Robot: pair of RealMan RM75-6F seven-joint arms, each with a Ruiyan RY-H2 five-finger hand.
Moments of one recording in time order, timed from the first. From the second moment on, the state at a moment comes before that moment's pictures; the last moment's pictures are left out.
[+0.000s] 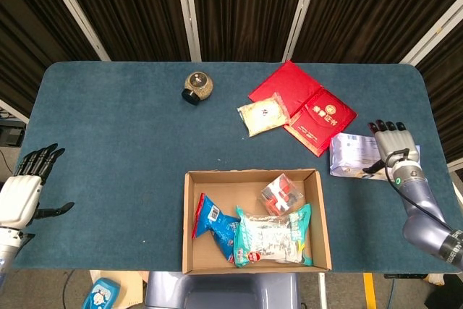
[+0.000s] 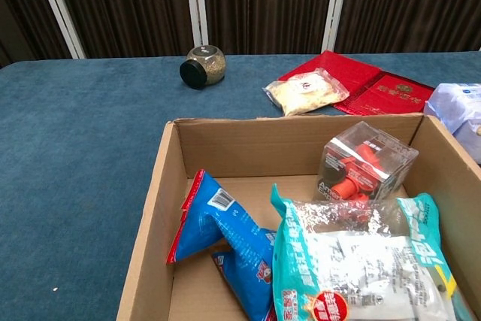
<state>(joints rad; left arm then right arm) -0.21 -1.00 -0.06 -1.82 1.42 1.33 -0.01 0.80 -1.05 0.10 -1.52 -0.42 0.70 -0.71</state>
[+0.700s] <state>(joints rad) -0.22 -1.01 -0.06 -1.82 1.40 1.31 0.00 0.79 -1.26 -0.01 -1.18 -0.53 0.60 -0.57</state>
